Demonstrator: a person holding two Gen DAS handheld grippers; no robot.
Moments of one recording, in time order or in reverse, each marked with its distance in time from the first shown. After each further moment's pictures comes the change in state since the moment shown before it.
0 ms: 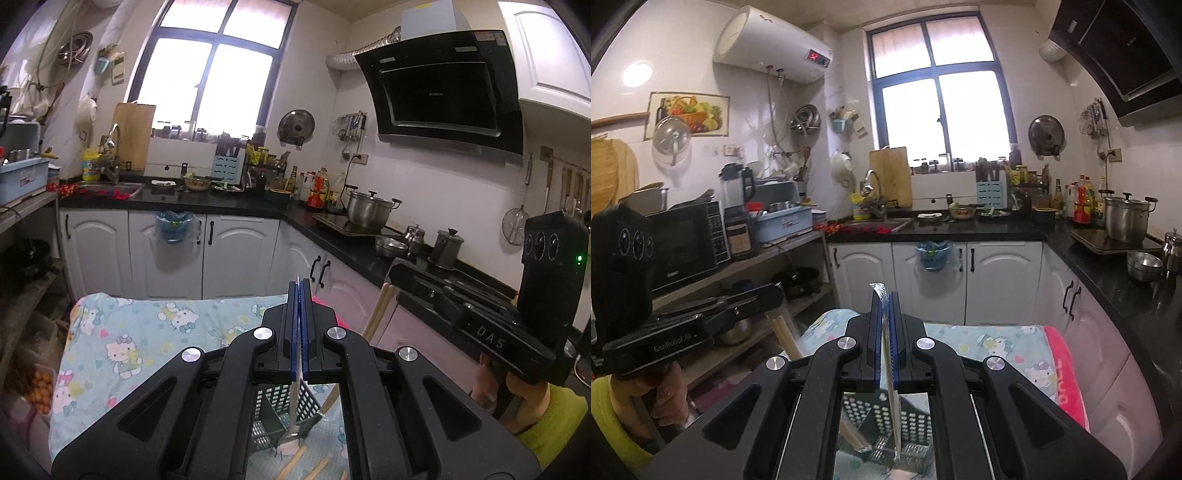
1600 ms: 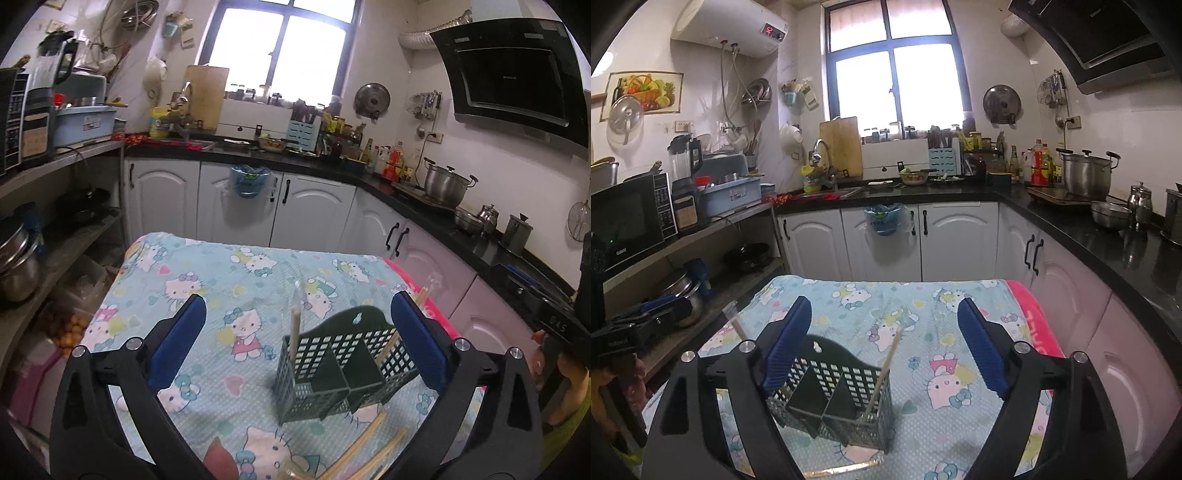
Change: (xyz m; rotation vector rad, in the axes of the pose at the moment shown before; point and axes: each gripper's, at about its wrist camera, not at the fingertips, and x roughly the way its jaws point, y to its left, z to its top) left arm 0.002 0.075 -0.089 -0.104 0.083 0.264; right arm 0.029 -0.035 -0.093 0.048 0.082 -0.186
